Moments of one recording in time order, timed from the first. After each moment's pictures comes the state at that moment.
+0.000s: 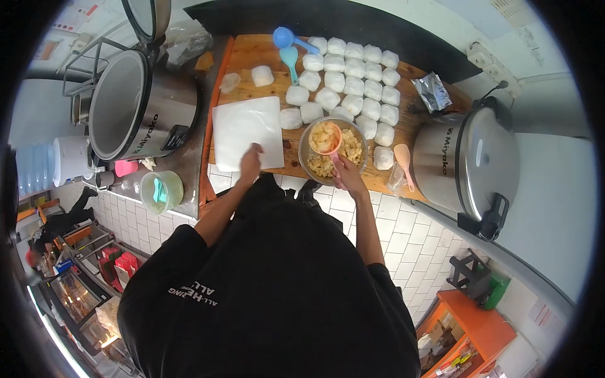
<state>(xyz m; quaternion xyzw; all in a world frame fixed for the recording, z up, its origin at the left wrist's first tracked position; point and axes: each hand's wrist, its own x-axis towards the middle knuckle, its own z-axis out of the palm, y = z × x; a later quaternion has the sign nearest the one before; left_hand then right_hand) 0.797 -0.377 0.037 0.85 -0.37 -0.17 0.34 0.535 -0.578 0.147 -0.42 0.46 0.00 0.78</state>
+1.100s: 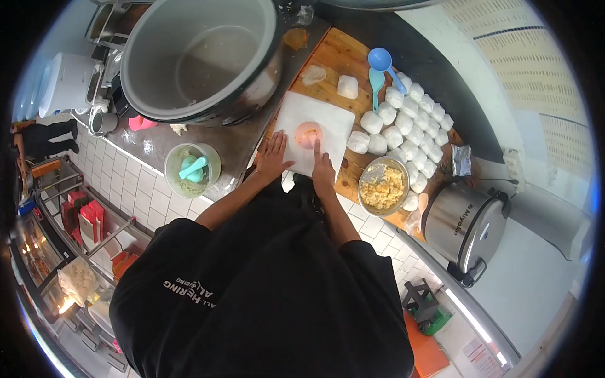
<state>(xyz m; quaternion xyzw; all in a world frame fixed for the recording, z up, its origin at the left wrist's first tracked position) 0.895 -0.281 0.023 0.88 -0.44 -0.13 0.12 0.768 -0.427 0.061 -0.94 0.27 0.03 0.19</state>
